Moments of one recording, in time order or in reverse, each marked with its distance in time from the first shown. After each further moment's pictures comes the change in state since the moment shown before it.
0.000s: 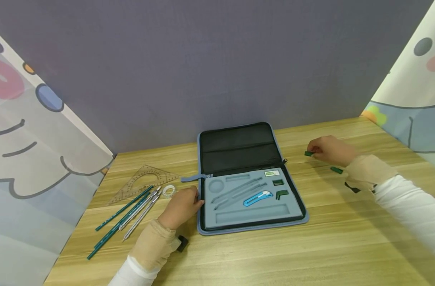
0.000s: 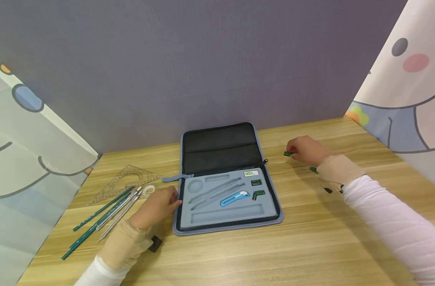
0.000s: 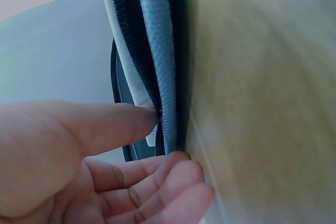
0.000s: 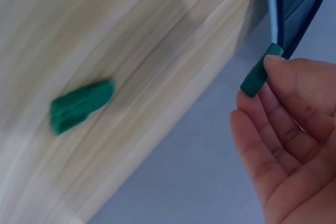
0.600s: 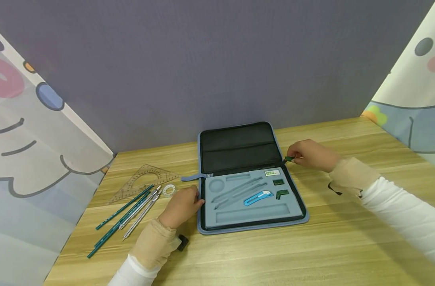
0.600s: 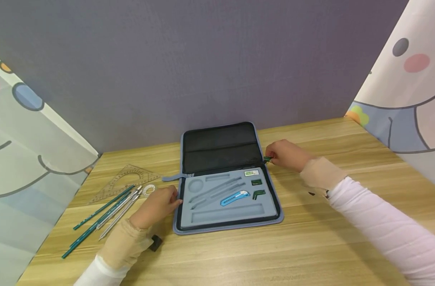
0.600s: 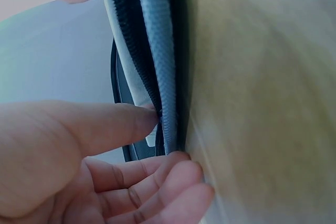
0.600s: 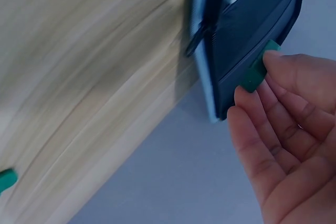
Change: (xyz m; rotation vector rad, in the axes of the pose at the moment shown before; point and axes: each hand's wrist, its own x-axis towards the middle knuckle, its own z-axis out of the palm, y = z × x) left_hand 0.001 0.000 0.000 0.009 0.001 -0.003; right_hand 0.019 -0.053 0.007 0.023 -0.008 -0.139
